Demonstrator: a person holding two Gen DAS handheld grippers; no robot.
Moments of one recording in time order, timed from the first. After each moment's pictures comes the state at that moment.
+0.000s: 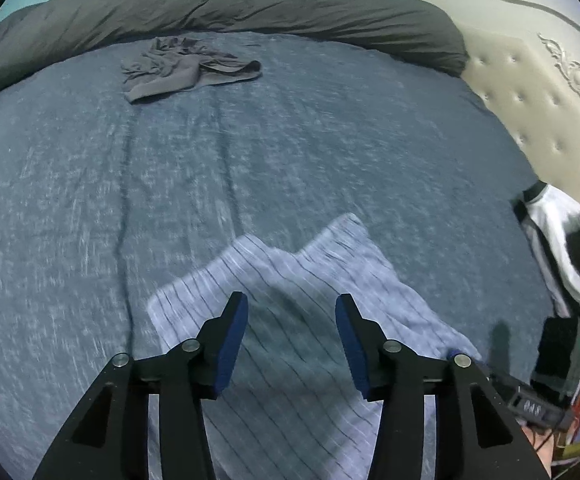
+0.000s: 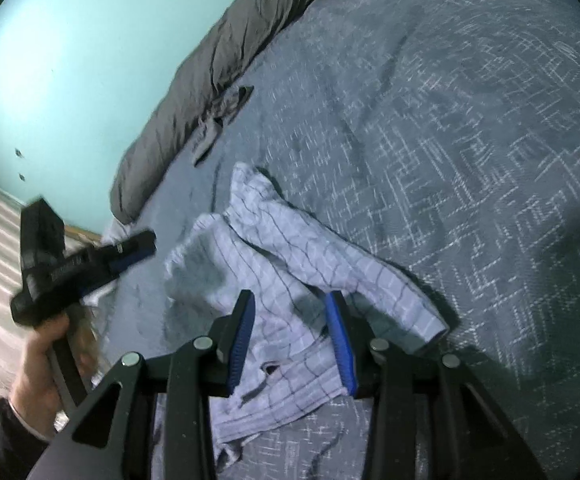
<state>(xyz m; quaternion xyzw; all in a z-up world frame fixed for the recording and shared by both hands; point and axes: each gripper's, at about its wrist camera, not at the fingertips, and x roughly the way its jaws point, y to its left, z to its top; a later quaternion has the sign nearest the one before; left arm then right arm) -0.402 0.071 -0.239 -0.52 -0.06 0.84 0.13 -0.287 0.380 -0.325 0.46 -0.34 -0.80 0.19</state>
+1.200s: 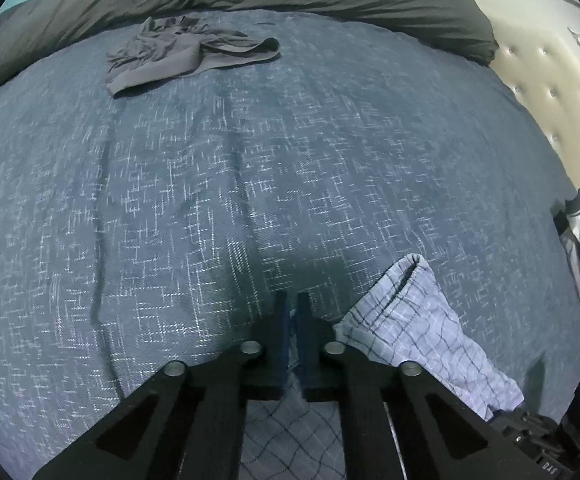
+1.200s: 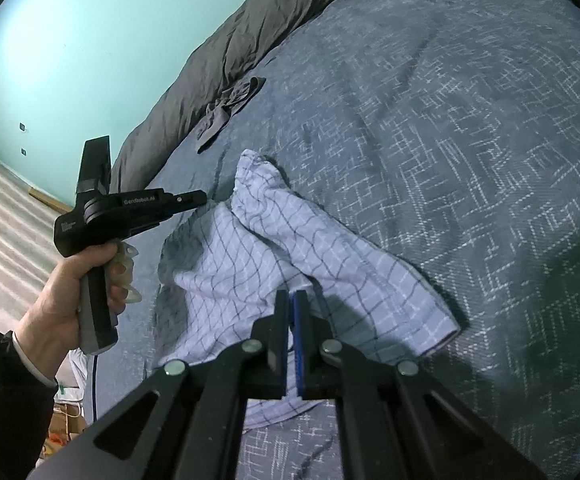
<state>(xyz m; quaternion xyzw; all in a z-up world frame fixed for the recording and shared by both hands) -0.461 0.077 -0.282 -0.54 -0.04 0.83 0.11 -0.288 0.371 -0.328 0.45 -0.31 -0.81 0.20</state>
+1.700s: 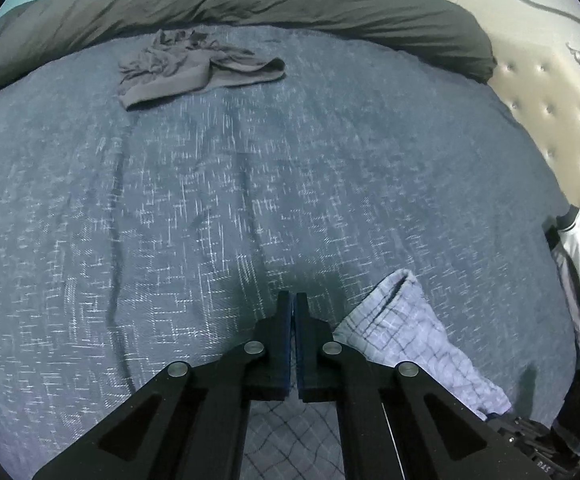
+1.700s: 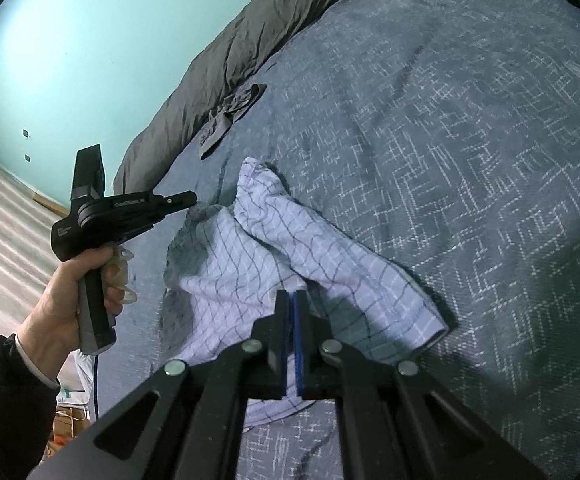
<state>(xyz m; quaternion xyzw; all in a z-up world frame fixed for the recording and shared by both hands) -0.455 0.065 -0.261 -0.52 -0.06 0.84 0.11 -0.283 0.379 -0.323 0.44 -0.32 -0.81 0.21</state>
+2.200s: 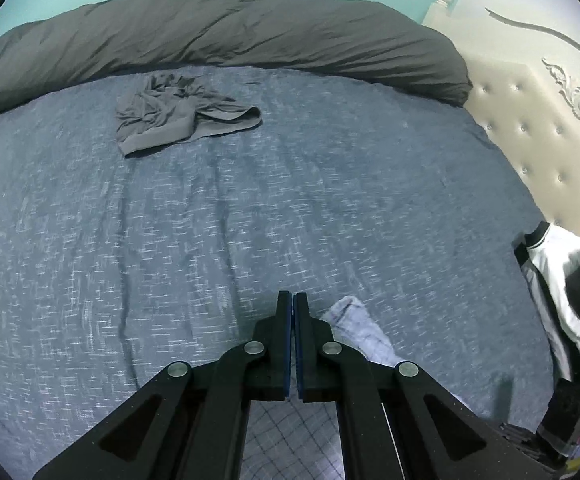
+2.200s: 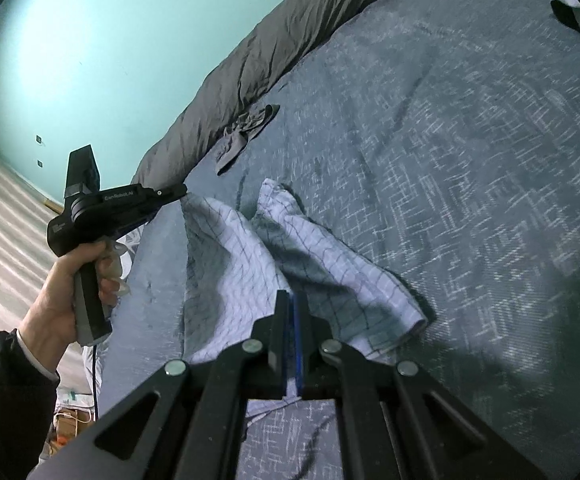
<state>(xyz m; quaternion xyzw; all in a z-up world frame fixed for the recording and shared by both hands) -0.445 0.078 -0.208 -0.48 -0.06 0.86 0.13 -0.259 0.400 -0.296 0.42 -0.32 -0.82 0.21</state>
